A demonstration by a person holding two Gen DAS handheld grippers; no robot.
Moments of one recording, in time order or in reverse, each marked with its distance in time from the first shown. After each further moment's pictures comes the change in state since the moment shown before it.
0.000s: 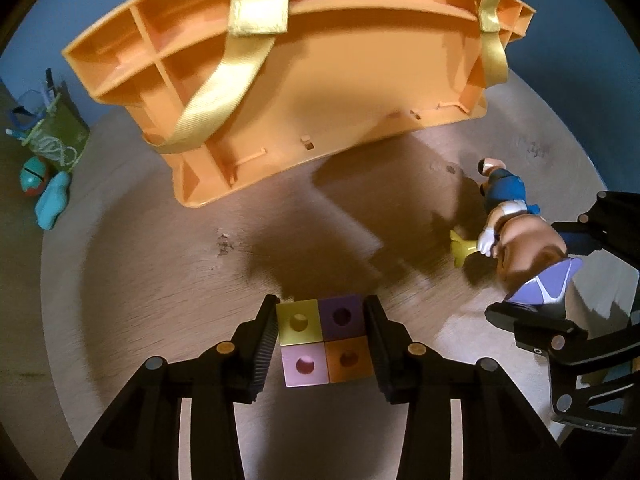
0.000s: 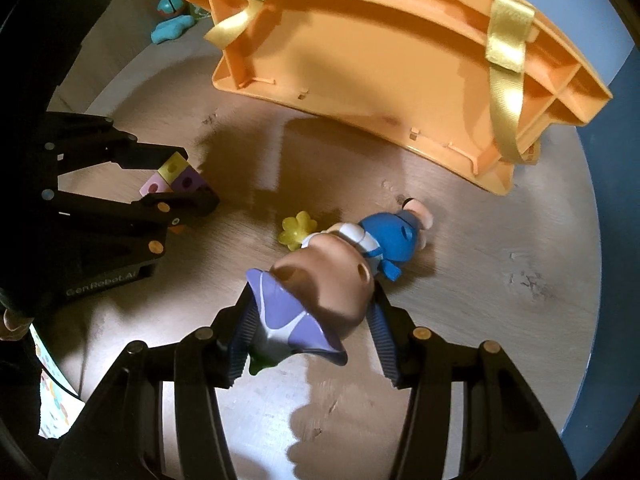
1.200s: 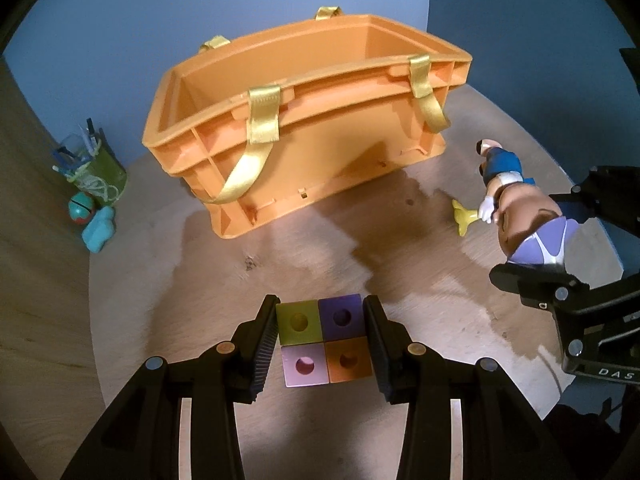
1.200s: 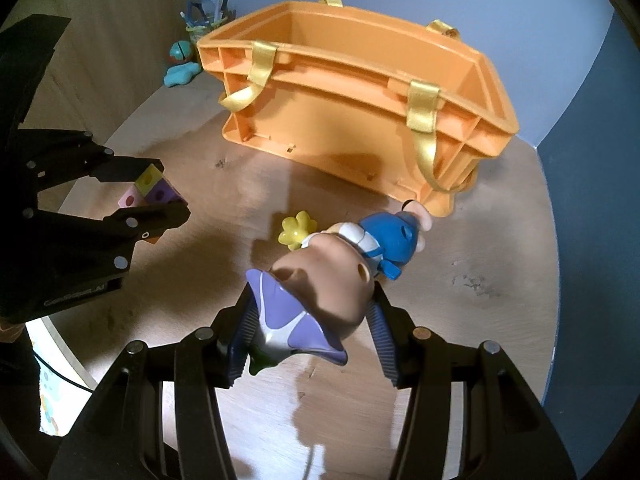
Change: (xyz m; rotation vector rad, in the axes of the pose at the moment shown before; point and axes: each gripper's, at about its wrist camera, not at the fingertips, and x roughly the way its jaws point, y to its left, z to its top) left arm -0.076 -0.001 -0.018 0.055 -0.119 0.063; right arm -0.061 -0.009 0.007 -0.028 -0.143 -0.048
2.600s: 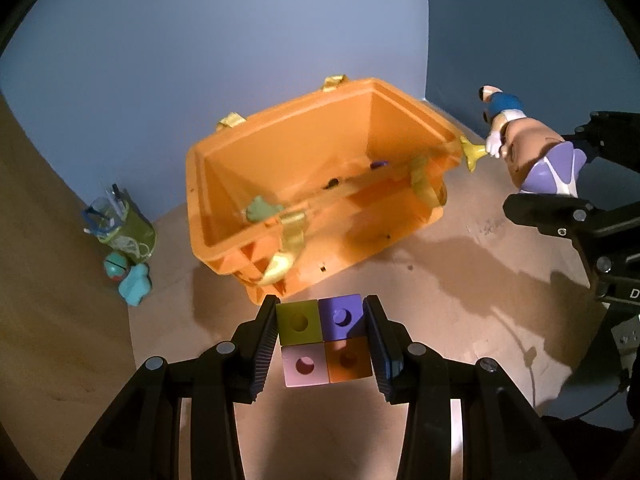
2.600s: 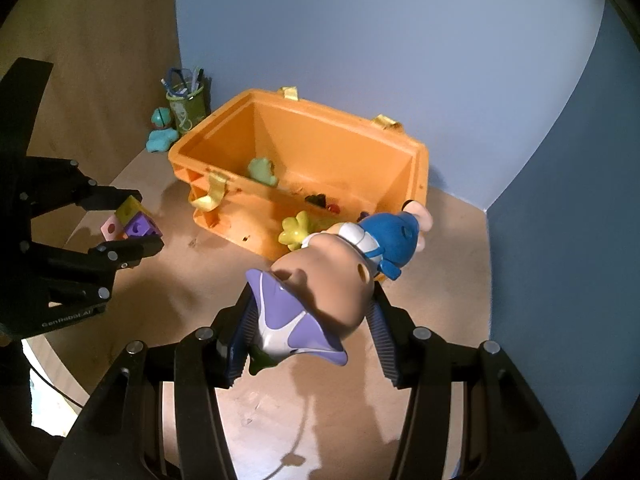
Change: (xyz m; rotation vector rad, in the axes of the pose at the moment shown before) left arm -0.054 0.006 0.065 0.050 -0.069 0.034; right arm -0.076 -0.038 0.070 -0.060 -0.151 -0.088
